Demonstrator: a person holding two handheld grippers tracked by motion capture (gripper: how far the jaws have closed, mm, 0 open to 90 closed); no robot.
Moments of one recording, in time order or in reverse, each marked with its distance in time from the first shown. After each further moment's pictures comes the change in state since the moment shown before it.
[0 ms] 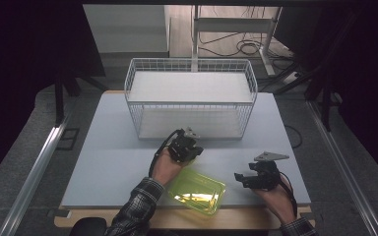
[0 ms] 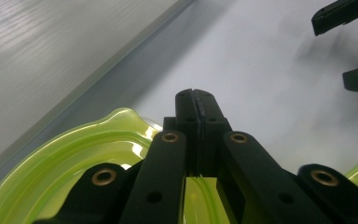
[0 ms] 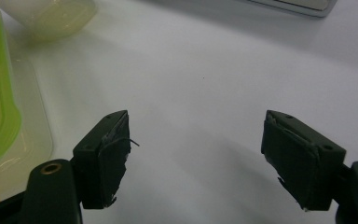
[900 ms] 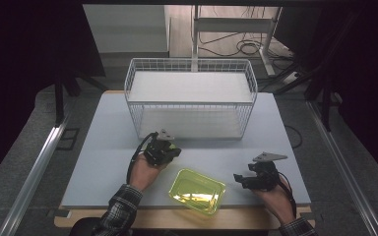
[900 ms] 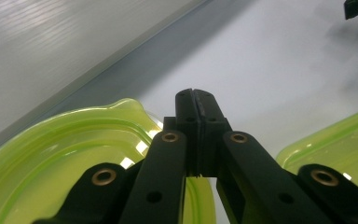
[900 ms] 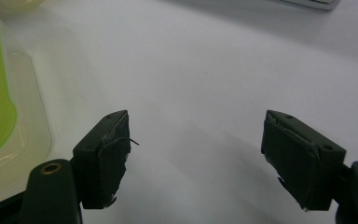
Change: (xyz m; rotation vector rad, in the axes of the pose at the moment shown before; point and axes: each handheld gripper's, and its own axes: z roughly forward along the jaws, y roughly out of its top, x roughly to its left) left arm 0.030 -0.046 -0.044 -0.028 0.063 -0.083; right arm 0.001 -0.001 0.003 0.018 -0.001 -0.003
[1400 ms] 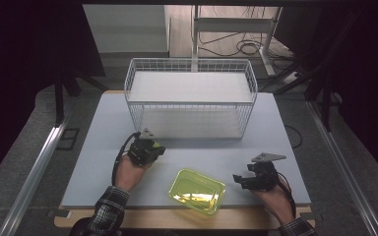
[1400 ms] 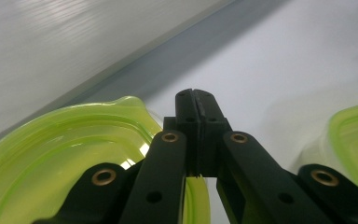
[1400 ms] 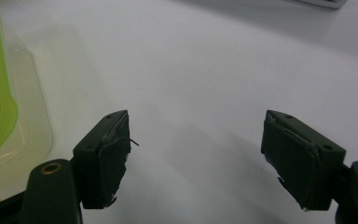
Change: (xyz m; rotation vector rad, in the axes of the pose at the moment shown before) left arm 0.029 -0.023 -0.027 -0.003 0.078 -0.066; right arm 0.002 0.000 0.002 0.006 0.007 -0.007
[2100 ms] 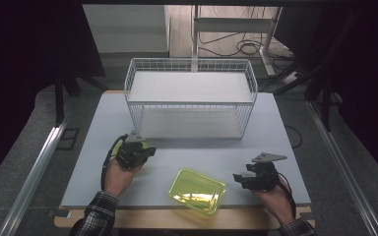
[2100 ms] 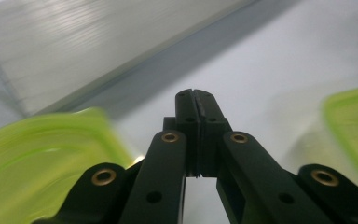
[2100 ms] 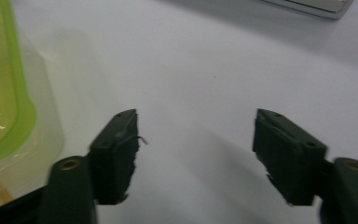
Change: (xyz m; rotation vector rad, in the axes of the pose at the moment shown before) left arm 0.000 -0.016 -0.025 -0.065 0.002 0.005; right arm 0.004 0.002 -0.005 -0.012 0.004 -0.015
